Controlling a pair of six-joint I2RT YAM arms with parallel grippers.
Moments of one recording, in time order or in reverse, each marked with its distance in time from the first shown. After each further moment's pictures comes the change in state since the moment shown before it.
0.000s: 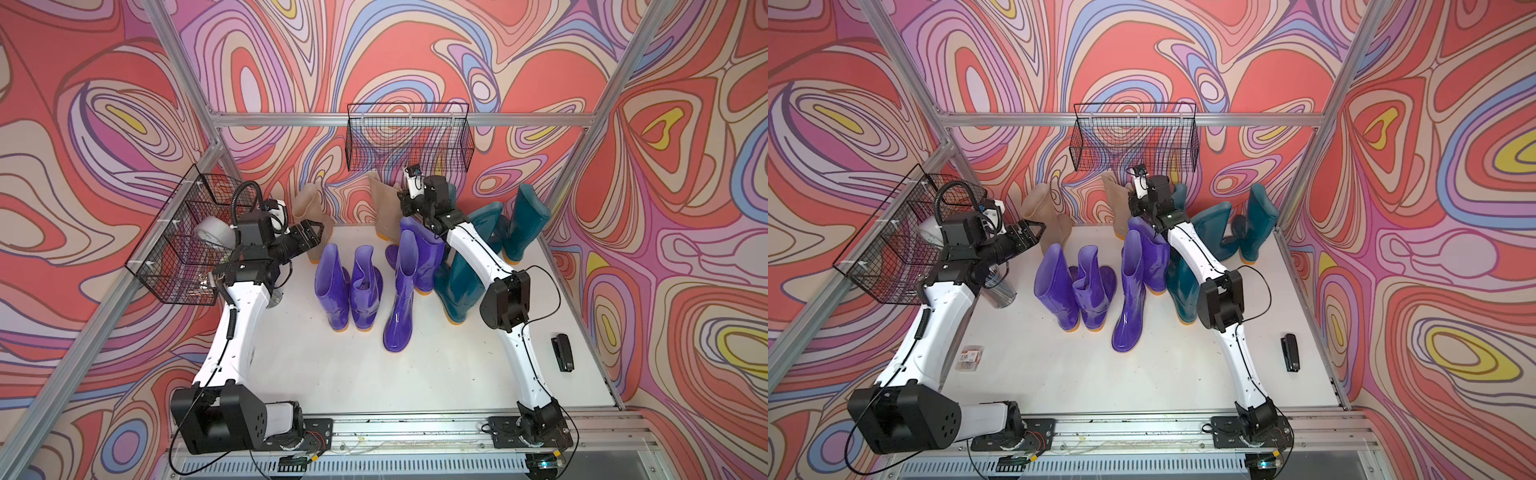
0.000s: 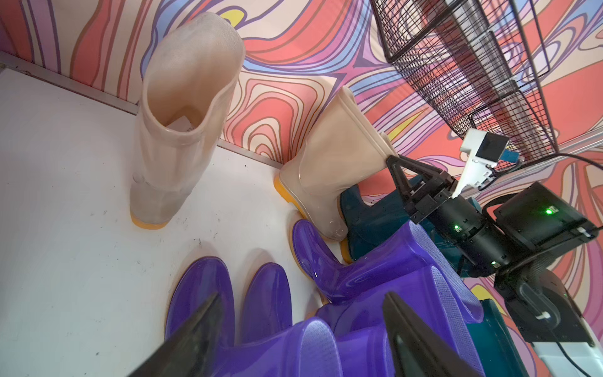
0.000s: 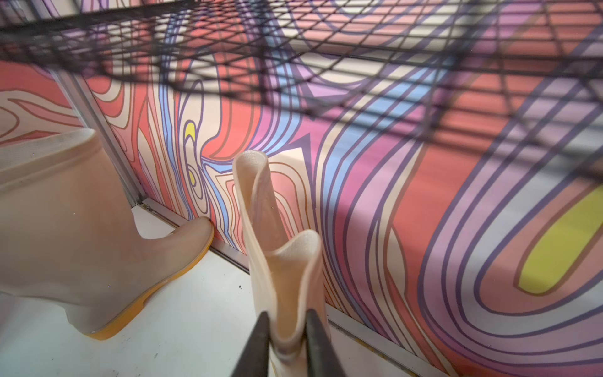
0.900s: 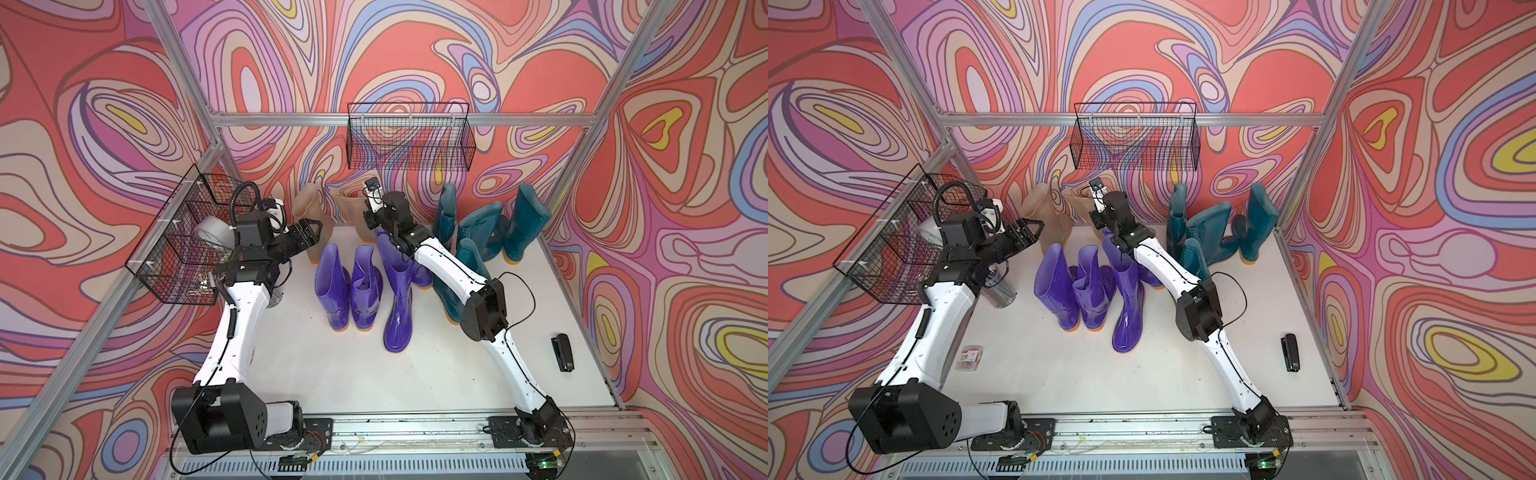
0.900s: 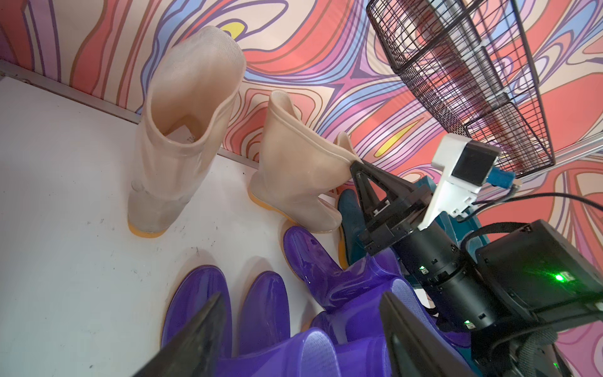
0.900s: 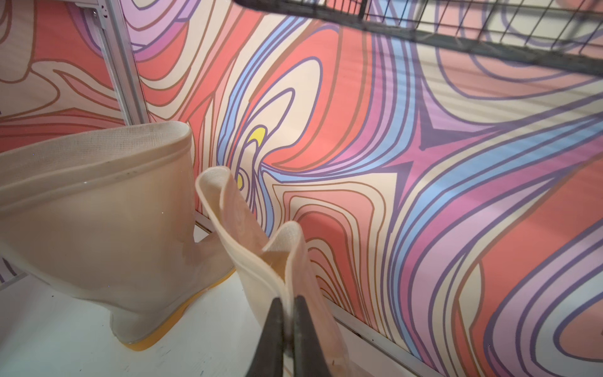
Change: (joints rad) left arm 0.008 0.000 -0.020 0.048 0.005 -0.019; right arm 0.227 0.077 0.113 0.060 0.264 -0.124
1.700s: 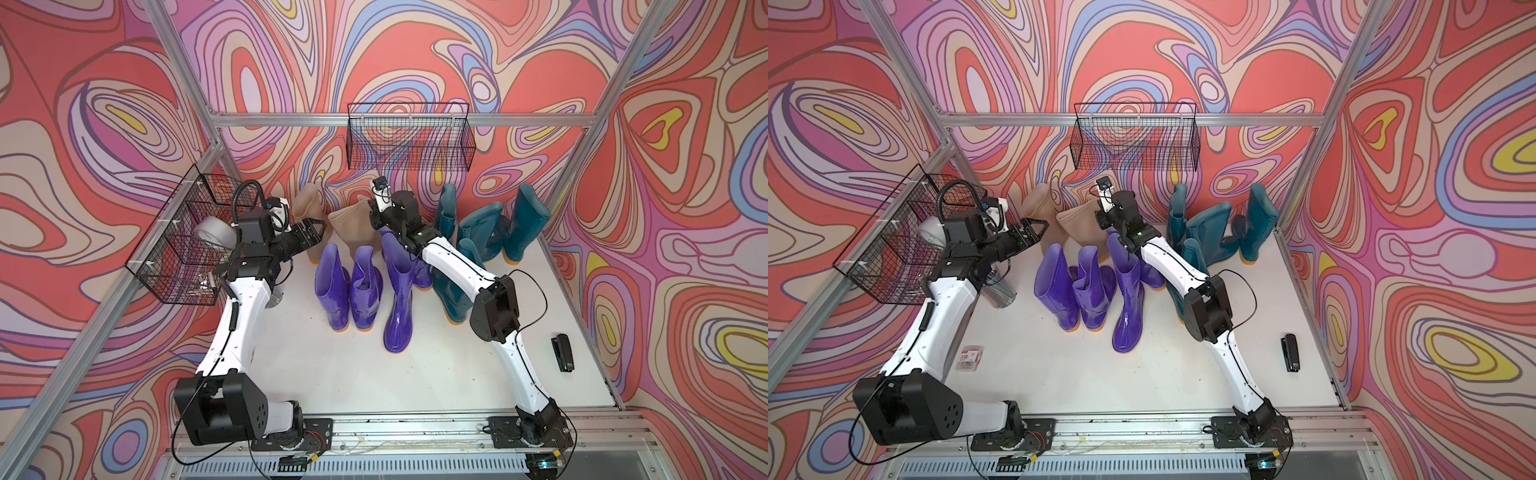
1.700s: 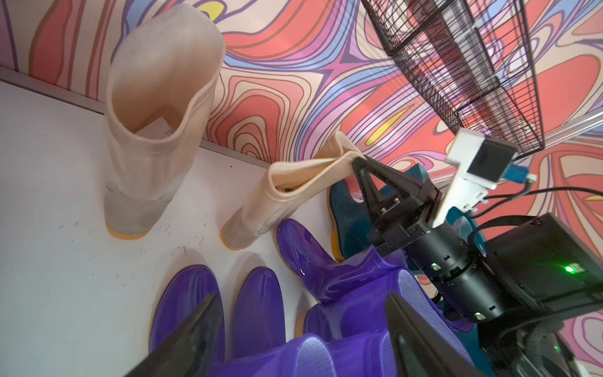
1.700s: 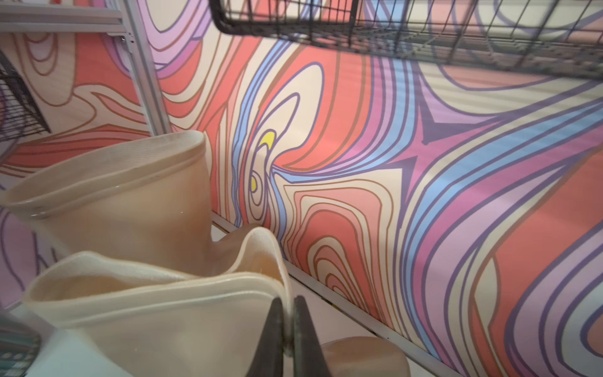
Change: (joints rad) left arm 0.000 0.078 0.058 -0.014 0.087 0.046; right arm -0.034 -0.163 -0.277 0.111 -0.145 0.090
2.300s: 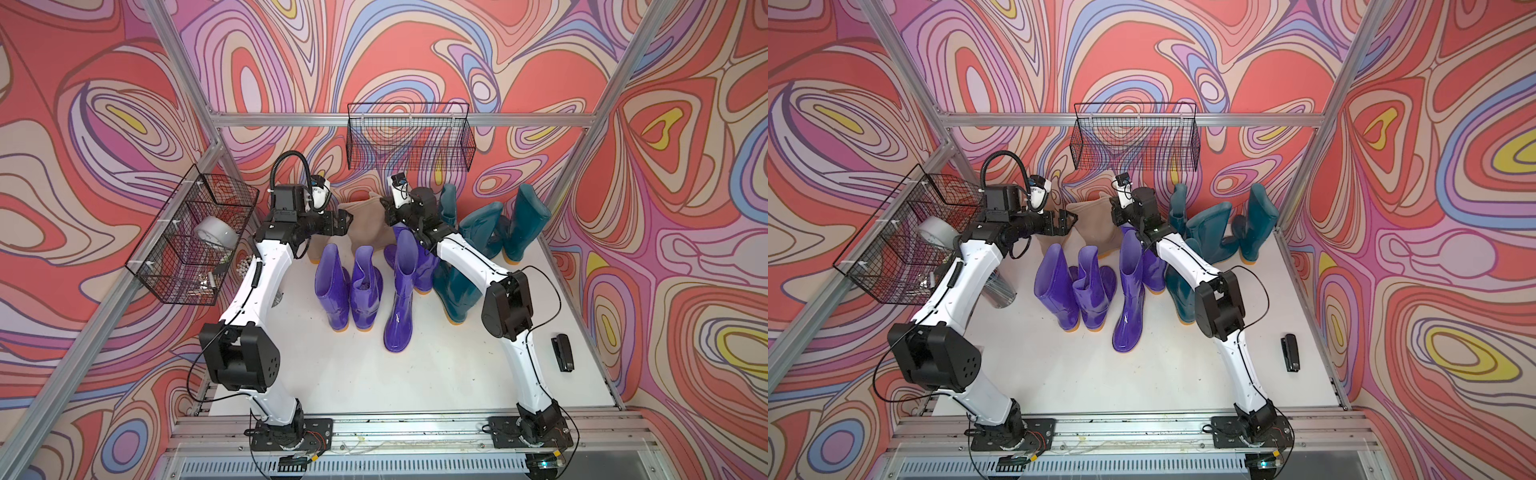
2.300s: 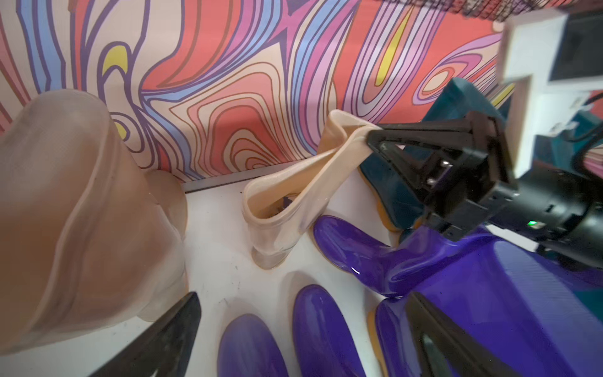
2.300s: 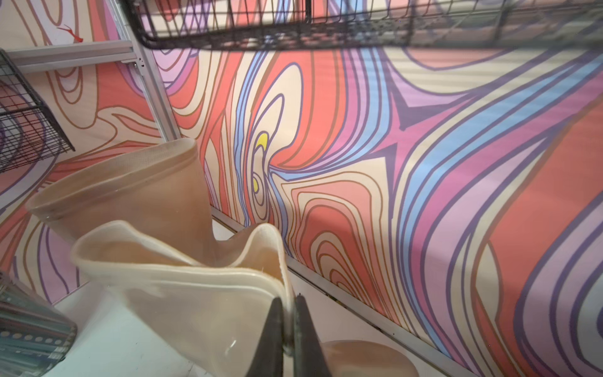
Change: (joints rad) left arm -0.155 0.295 0.348 -0.172 -0.147 0.491; right arm -0.091 -0.046 -0.116 0.080 -0.158 0.080
